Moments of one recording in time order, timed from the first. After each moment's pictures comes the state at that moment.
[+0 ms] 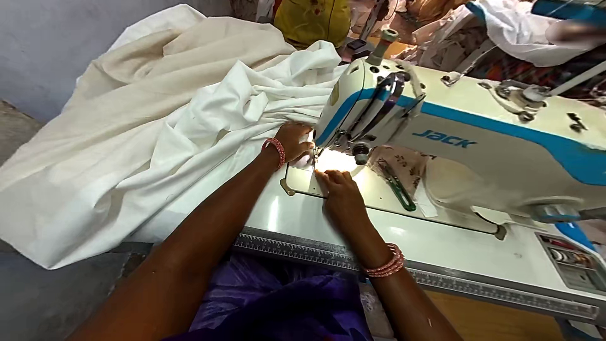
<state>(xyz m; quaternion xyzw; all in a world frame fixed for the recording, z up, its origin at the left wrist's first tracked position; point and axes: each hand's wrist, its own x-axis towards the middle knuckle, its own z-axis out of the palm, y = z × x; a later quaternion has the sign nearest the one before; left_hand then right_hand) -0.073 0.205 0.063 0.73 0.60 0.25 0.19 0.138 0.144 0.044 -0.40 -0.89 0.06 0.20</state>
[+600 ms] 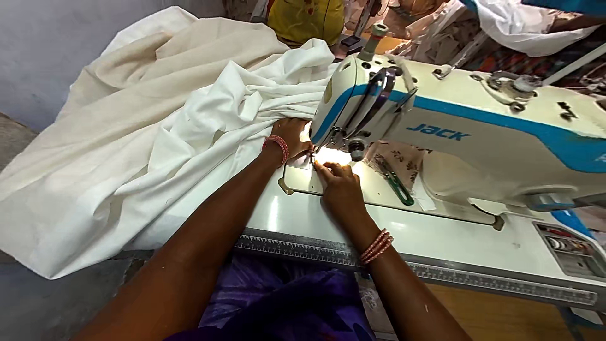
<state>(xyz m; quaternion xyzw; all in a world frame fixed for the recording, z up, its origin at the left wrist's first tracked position) -0.059 0.211 0.079 0.69 0.68 0.15 0.18 0.134 0.152 0.040 -0.43 -0.88 0.04 0.22</state>
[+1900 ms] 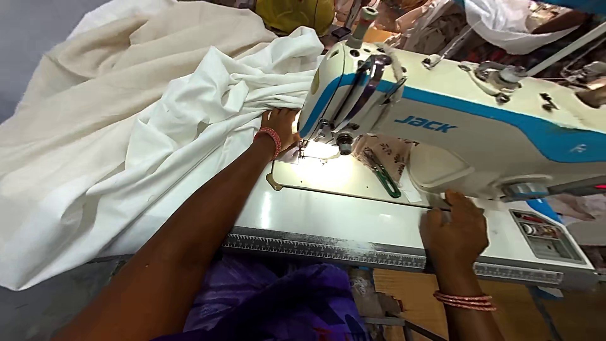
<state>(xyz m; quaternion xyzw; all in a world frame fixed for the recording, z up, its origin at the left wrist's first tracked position) -0.050 0.214 0.089 0.67 0.71 0.13 0.17 0.341 0.142 0.037 -0.65 -0.70 -0.09 0.28</state>
